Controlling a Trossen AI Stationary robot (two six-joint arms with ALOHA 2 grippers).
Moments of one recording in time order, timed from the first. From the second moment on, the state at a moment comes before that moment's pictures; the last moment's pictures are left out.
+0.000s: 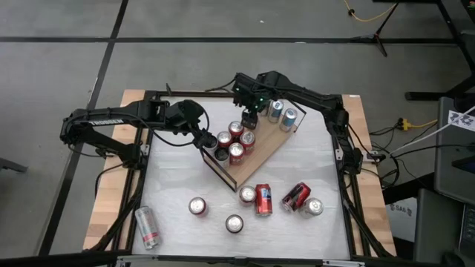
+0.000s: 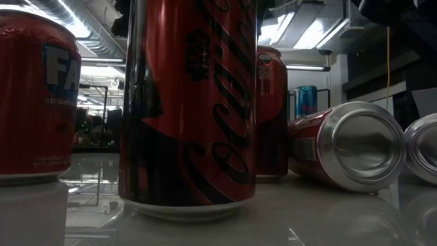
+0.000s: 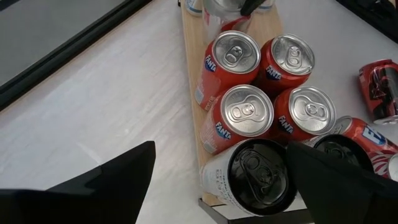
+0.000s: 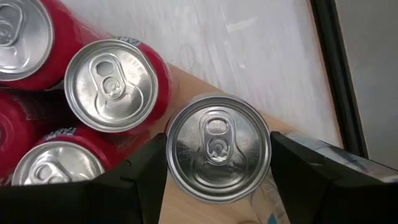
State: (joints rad) left arm 0.12 1.23 1.27 -0.93 -0.25 -0.56; right arm -0.34 2.13 2.26 -1.38 0.00 -0.08
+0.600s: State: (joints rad) left arm 0.12 1.23 1.27 -0.93 -0.25 -0.56; right arm -0.34 2.13 2.19 -1.34 -0.02 -0.08
